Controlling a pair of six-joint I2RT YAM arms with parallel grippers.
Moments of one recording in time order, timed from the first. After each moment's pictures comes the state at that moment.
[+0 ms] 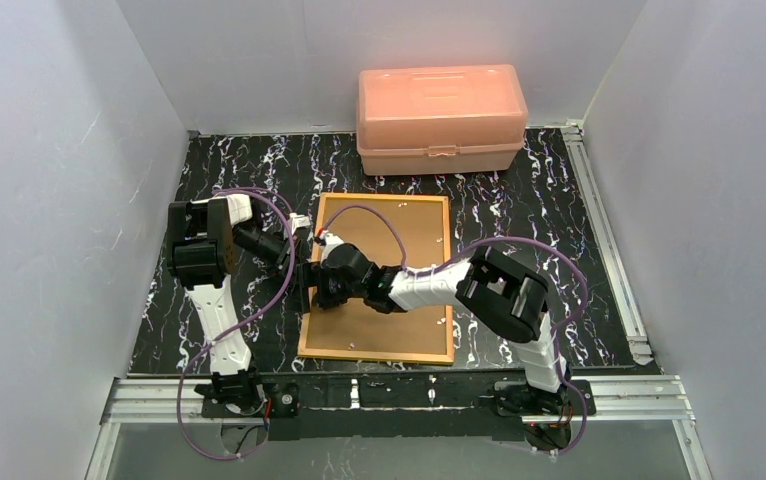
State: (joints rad) left arm 0.06 2.12 1.29 -1.24 0.86 0.68; right arm 1.15 2.04 1.21 0.34 -0.17 0.84
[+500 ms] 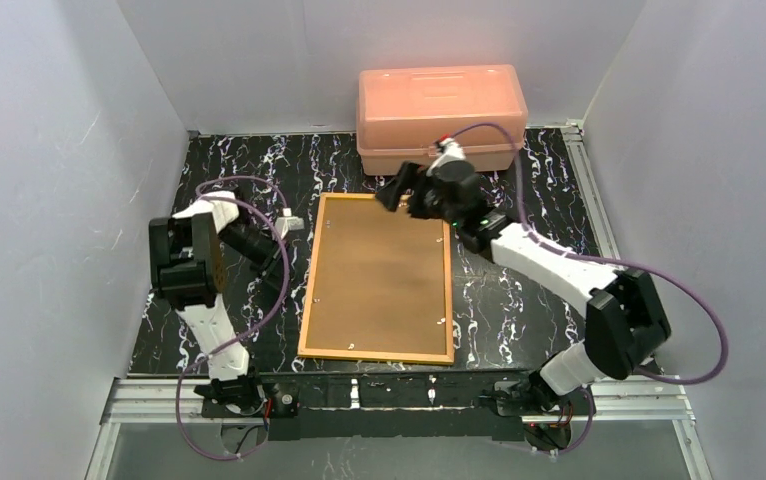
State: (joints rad) left arm 0.11 1.98 1.29 -1.34 0.73 0.87; right arm 0.75 1.52 1.10 0.11 -0.08 0.72
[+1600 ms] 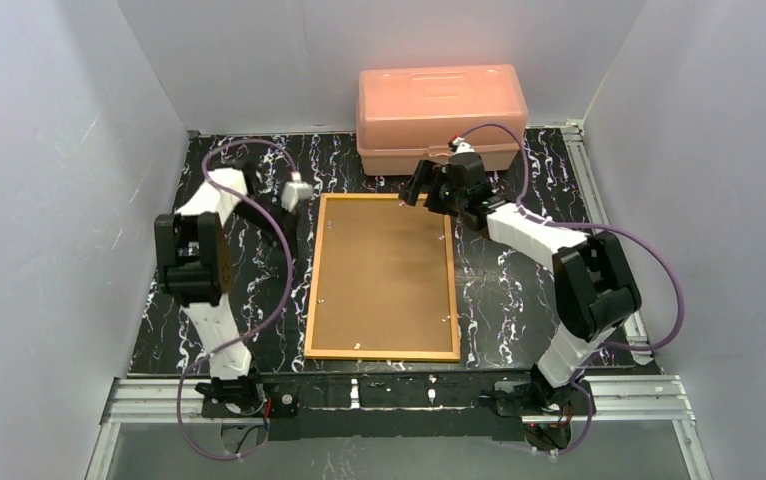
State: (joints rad) left arm -0.01 1.88 1.40 -1.24 0.68 0.85; right arm 0.49 1.69 1.13 0.03 -0.10 0.63
